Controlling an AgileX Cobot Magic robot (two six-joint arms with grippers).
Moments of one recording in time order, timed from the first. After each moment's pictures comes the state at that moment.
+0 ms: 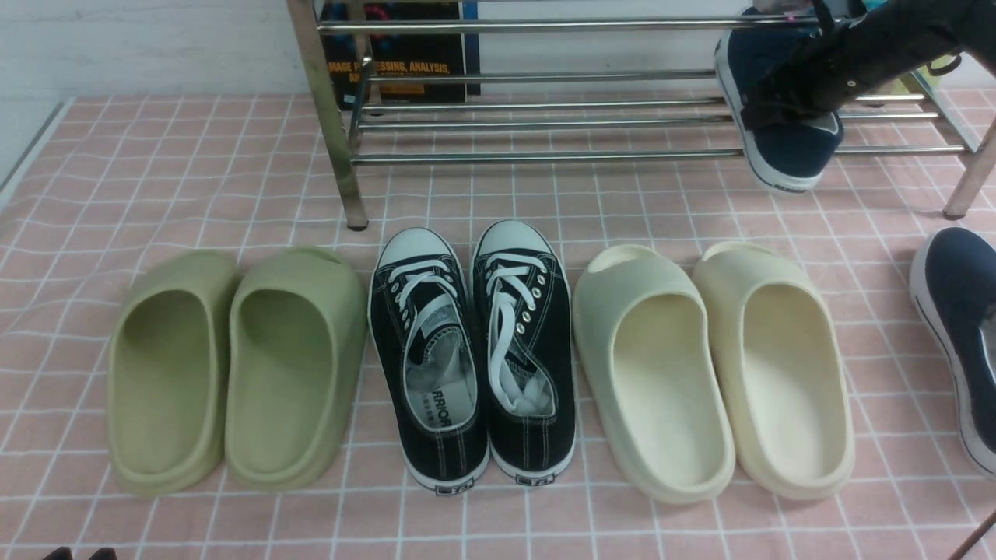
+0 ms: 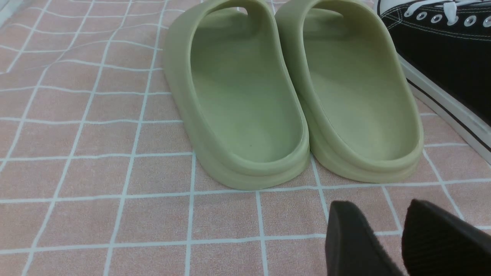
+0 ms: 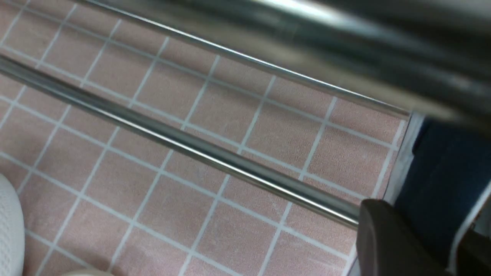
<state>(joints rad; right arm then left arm) 0.00 2.37 -2.31 0.50 0.93 -0.48 -0.09 -0.01 0.02 -0.03 0.38 0.01</state>
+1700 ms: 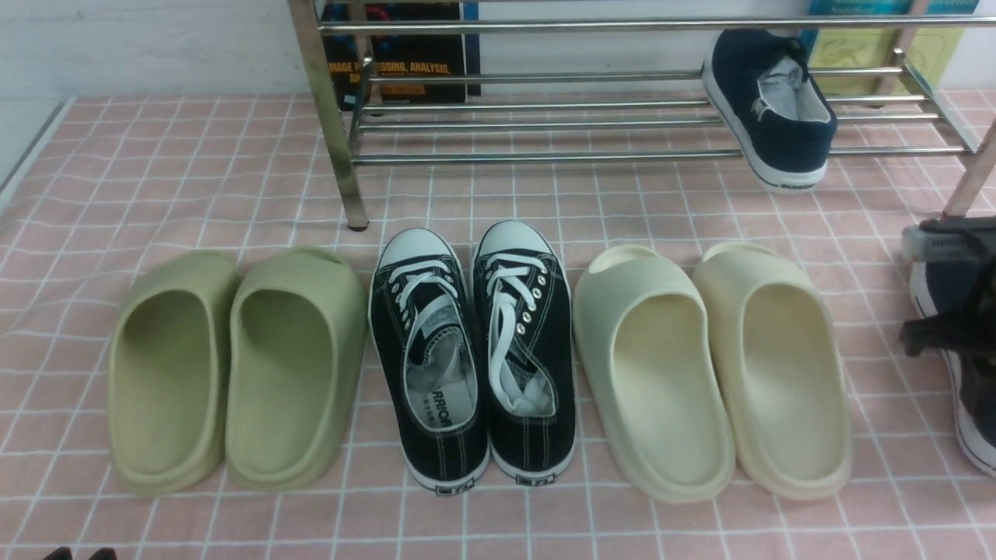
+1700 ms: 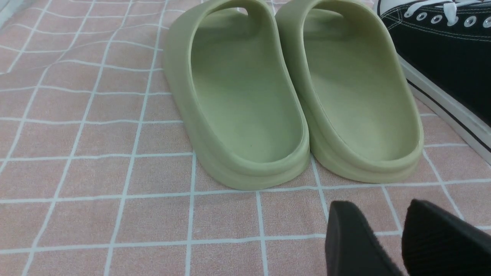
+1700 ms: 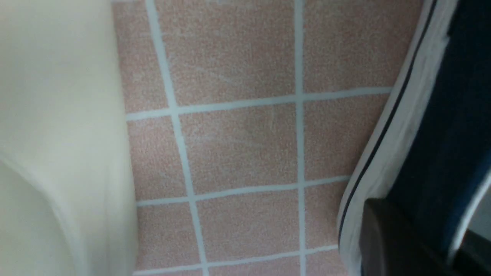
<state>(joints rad) -0.03 1.77 -1.21 -0.05 1.03 0.13 -0.09 -0.01 0.02 -0.03 0.38 0.01</state>
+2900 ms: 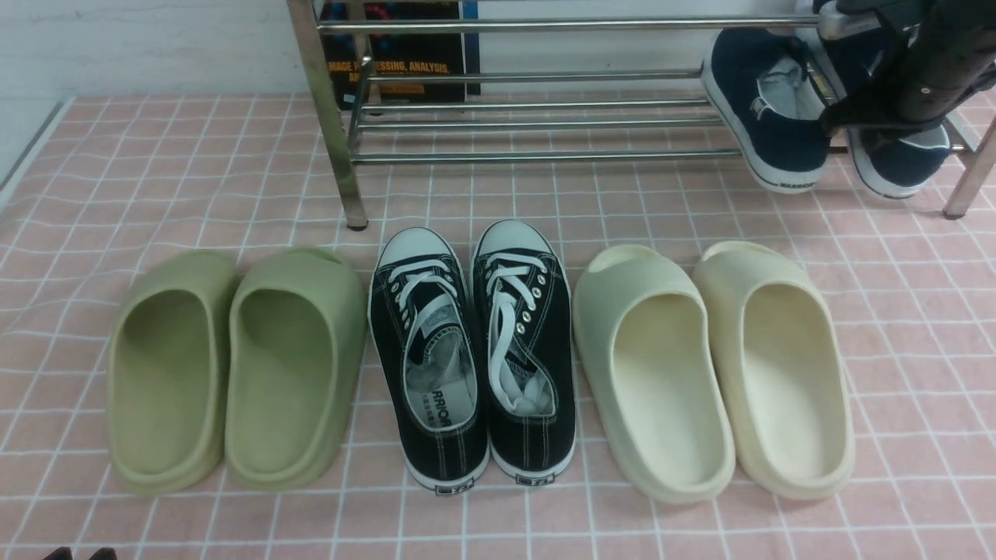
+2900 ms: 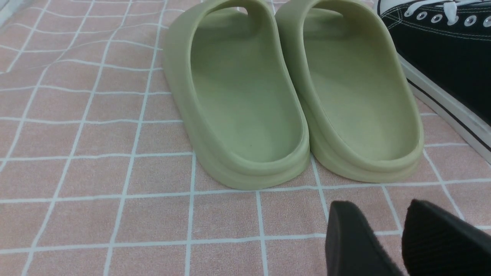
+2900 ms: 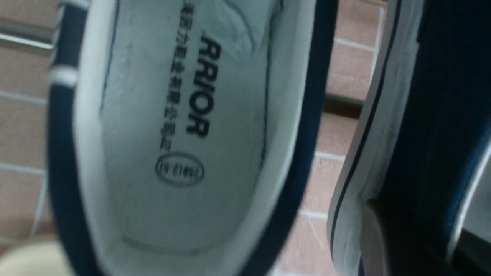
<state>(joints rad) 0.01 2.24 -2.13 -0.08 0.97 -0.12 -0.09 -0.01 0.02 -0.03 0.38 0.01</state>
